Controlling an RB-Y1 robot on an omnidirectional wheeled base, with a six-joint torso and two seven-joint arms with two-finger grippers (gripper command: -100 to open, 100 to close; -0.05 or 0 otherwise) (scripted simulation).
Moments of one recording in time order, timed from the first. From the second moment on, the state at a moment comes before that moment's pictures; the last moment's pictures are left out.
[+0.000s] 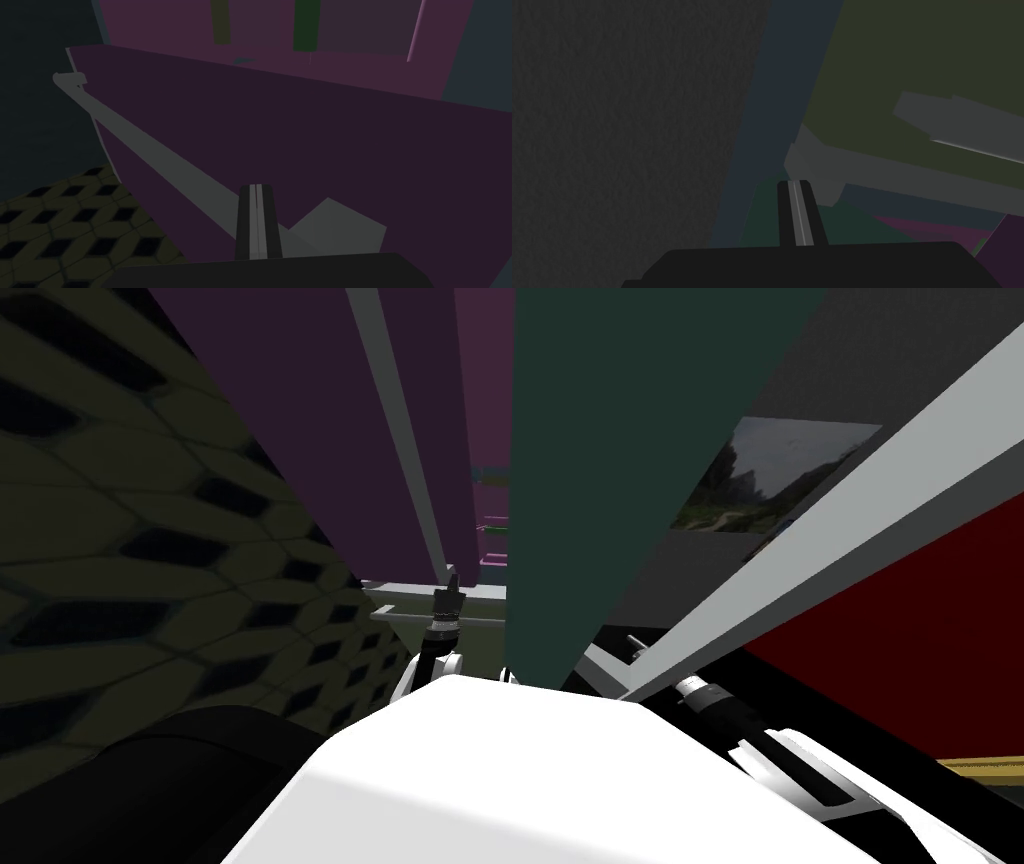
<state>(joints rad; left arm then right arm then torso) 0.49 0.03 -0.06 -2.21 -0.10 -0.51 0.10 0.65 -0.97 -0.03 -1.73 0.01 -0.44 0.97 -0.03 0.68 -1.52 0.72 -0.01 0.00</state>
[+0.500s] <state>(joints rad) 0.49 0.03 -0.06 -2.21 -0.10 -0.51 0.10 0.64 -0.96 -0.05 -1.87 0.15 -0.48 0.88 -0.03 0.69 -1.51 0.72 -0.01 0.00</state>
